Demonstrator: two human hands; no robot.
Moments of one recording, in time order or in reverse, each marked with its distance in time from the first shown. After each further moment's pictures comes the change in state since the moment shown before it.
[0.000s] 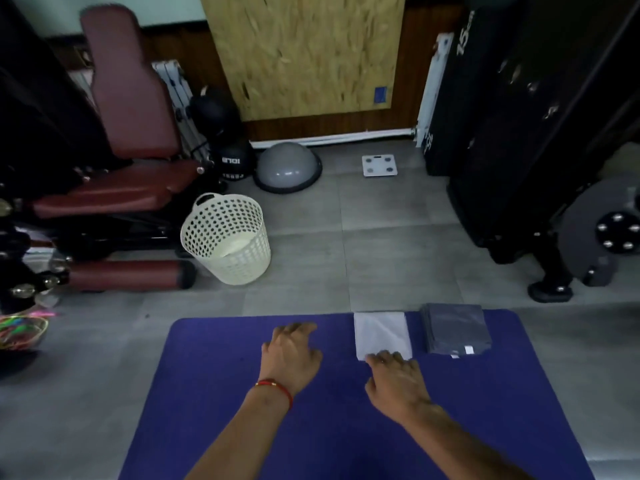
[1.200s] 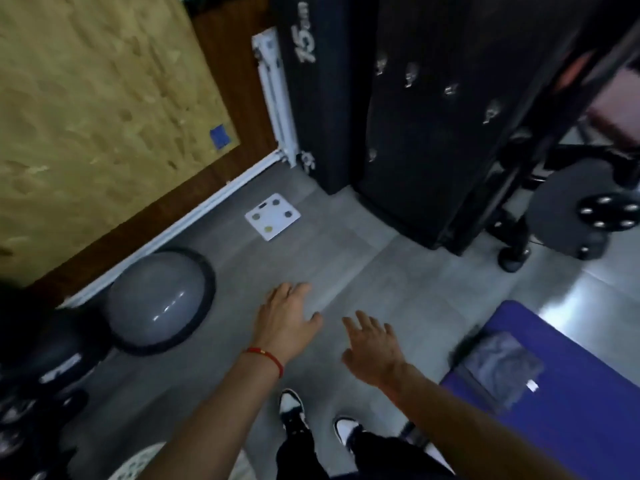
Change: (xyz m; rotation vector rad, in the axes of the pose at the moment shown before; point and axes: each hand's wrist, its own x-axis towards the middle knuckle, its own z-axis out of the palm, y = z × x) left_hand 0.800 0.175 -0.237 0.234 -0.251 0.674; right_hand 0.639 0.088 -0.351 0.464 0.095 0.589
